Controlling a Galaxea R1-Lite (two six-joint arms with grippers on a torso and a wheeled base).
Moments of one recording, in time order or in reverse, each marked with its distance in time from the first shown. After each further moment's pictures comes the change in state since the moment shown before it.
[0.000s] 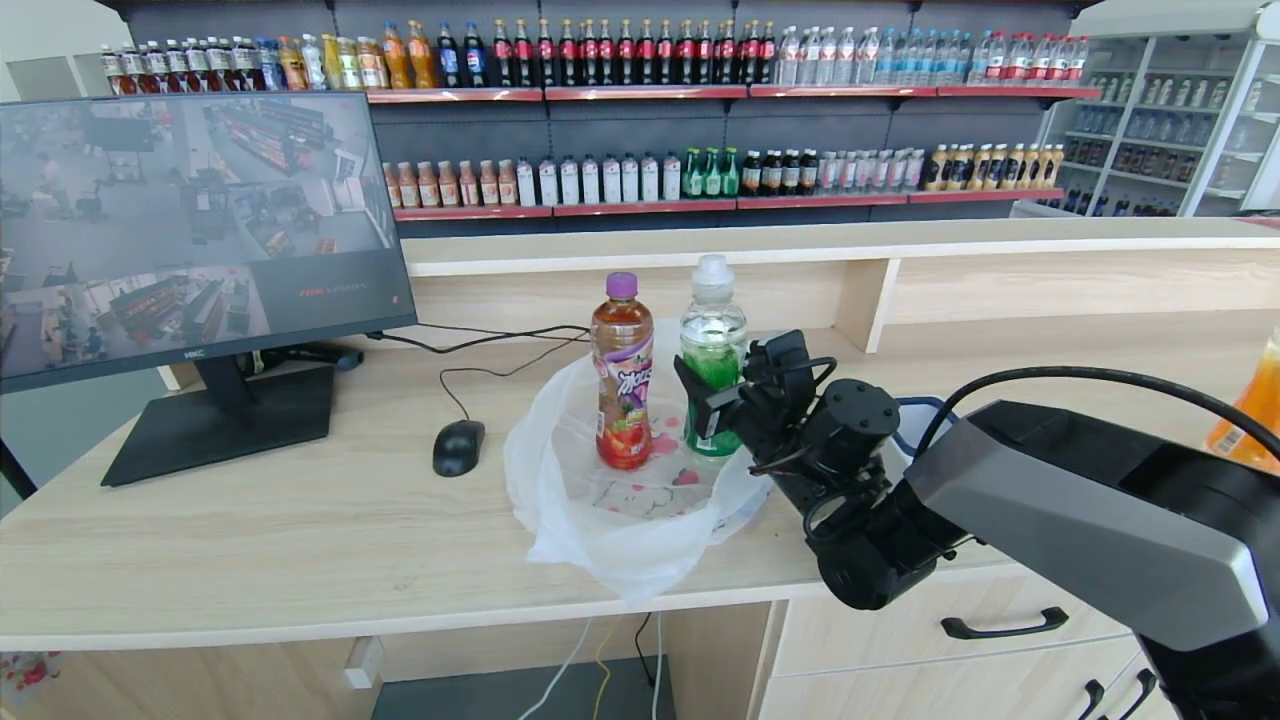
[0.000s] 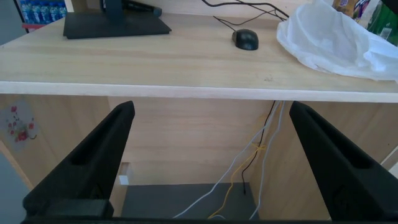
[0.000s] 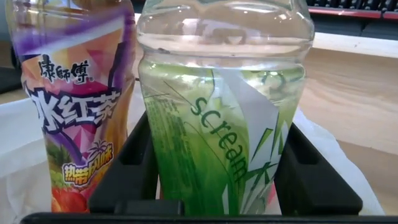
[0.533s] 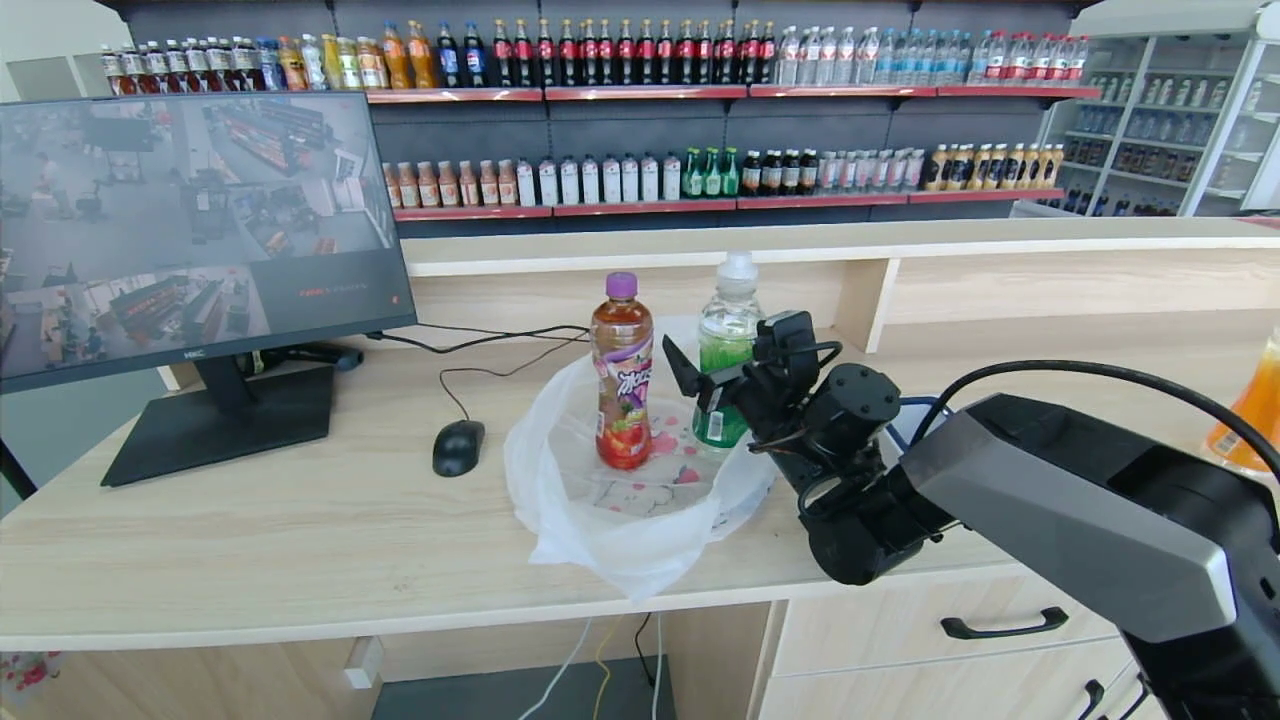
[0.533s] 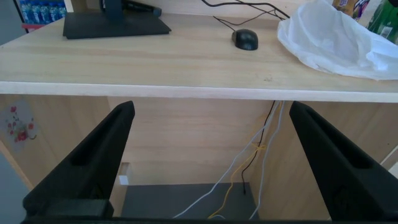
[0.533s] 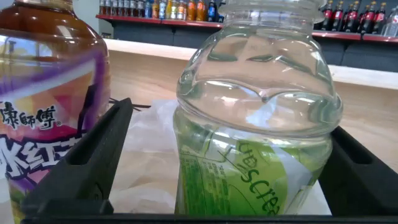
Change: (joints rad) left arm 0.000 0.000 0.000 0.000 0.000 0.000; right arm -0.016 0.034 -0.110 -0.005 0.000 0.000
